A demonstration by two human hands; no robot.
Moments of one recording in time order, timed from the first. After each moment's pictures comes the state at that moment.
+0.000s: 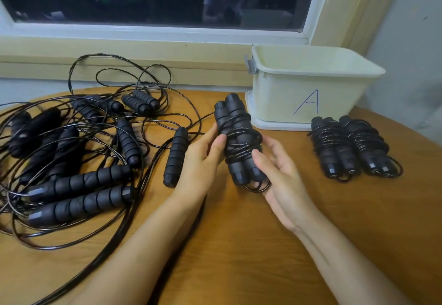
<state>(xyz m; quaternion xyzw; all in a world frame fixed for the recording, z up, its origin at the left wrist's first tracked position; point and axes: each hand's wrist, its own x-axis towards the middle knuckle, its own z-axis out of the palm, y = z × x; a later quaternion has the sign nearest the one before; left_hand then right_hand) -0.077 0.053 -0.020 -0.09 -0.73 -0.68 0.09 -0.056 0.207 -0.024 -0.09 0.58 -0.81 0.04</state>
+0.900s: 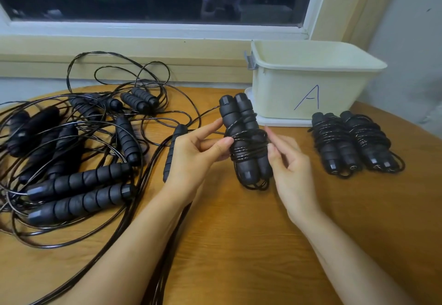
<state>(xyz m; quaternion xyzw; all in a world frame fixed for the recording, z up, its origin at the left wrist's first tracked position) -0.068 0.043 -0.003 -0.09 -0.67 -0.73 0.07 -0.062 0.216 -0.034 -0.09 0.78 -0.59 -0.19</state>
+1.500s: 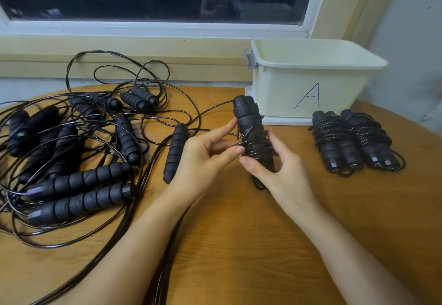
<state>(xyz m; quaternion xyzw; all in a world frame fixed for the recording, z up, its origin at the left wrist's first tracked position) -0.070 0.046 -0.011 -0.18 -0.74 -0.64 0.09 -0.058 0.215 -0.031 -0.09 0.84 -0.53 -0.13</state>
